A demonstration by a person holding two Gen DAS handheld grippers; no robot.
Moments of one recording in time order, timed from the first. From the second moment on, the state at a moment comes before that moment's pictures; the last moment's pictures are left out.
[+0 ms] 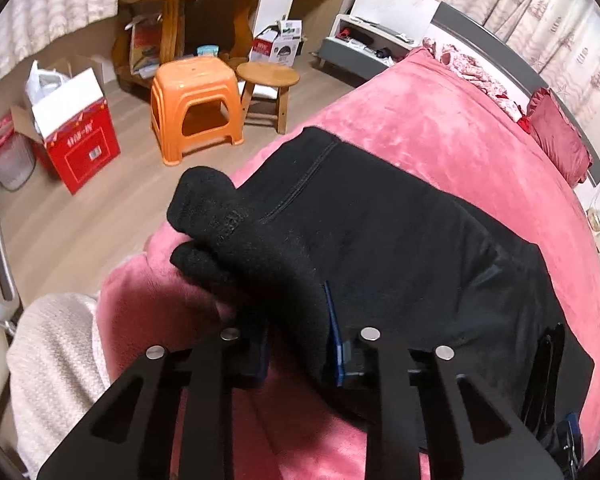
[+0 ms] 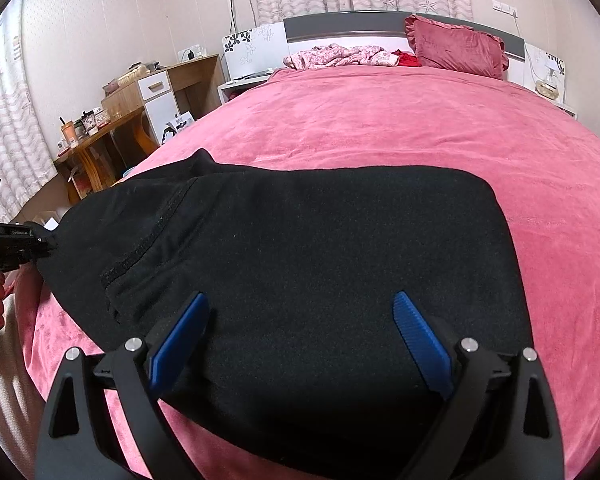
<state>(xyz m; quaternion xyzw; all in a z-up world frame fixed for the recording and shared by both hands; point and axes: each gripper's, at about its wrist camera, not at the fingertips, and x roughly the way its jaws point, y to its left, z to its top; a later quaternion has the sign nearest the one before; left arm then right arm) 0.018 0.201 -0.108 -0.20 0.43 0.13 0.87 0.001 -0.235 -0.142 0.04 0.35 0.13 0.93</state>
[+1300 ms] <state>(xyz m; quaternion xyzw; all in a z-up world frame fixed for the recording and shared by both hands) 0.003 0.103 -0.012 -0.09 0.32 0.02 0.94 0.006 -0.259 -0.136 0.04 0.35 -0.01 0.94</state>
